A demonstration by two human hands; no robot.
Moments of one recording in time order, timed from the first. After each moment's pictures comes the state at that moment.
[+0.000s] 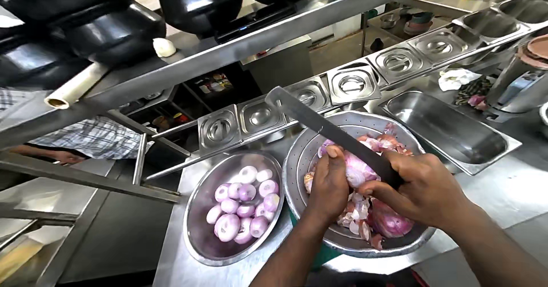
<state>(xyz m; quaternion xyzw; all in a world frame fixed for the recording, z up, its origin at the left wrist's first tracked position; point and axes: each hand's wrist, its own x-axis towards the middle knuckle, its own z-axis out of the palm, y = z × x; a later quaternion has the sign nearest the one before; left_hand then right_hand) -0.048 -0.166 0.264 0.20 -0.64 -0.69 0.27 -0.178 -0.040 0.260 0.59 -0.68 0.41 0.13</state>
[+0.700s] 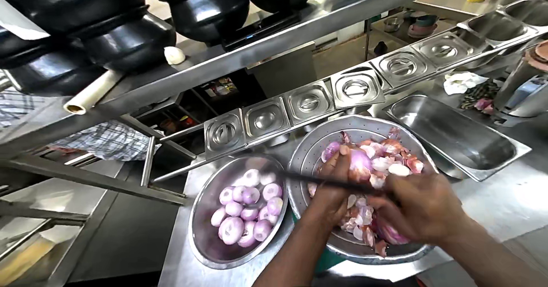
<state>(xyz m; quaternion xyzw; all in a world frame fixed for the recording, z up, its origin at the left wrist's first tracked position) -0.057 -0.175 0.251 0.22 -0.49 -0.82 0.18 -0.169 -0.035 0.236 0.61 -0.65 0.39 0.22</state>
